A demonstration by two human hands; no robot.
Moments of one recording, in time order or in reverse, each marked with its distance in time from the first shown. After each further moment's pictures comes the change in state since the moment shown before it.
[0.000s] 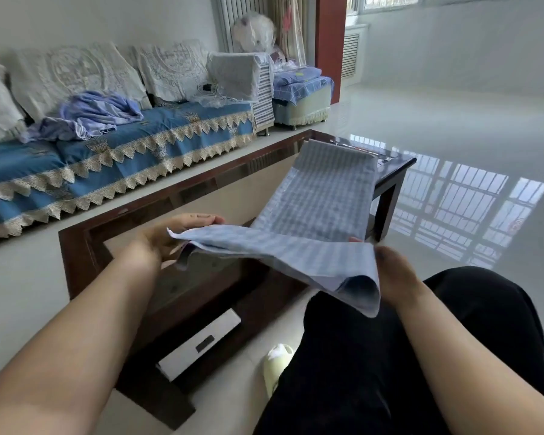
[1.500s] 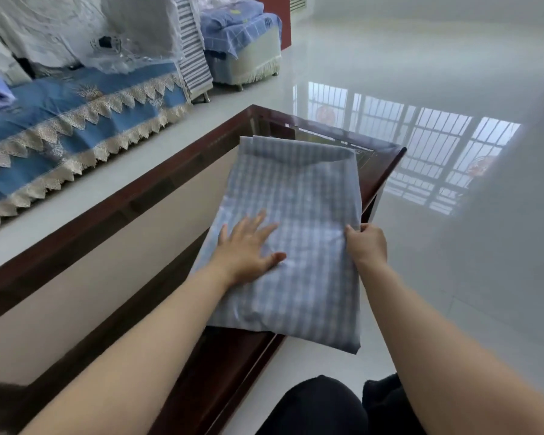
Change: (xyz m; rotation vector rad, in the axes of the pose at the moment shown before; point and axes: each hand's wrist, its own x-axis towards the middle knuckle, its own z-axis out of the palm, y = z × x) left_hand 0.422 0.038 0.053 1.481 0.199 0.242; right_hand 0.327 -0.133 -0.085 -0.839 0.802 -0.151
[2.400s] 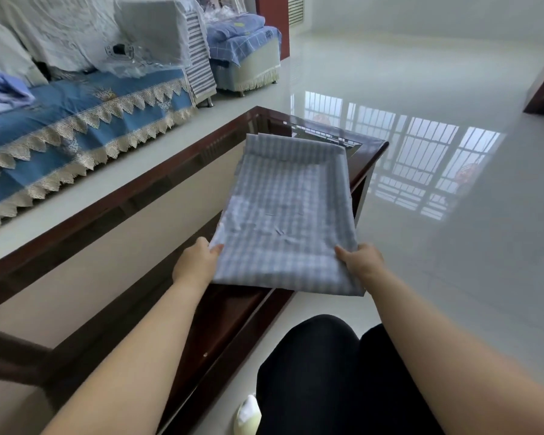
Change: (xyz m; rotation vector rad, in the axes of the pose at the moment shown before) left_hand -0.139 -0.030 0.005 -0.259 0.215 -0.564; right_hand -0.131 0.033 -0.049 -0.152 -0.222 0.032
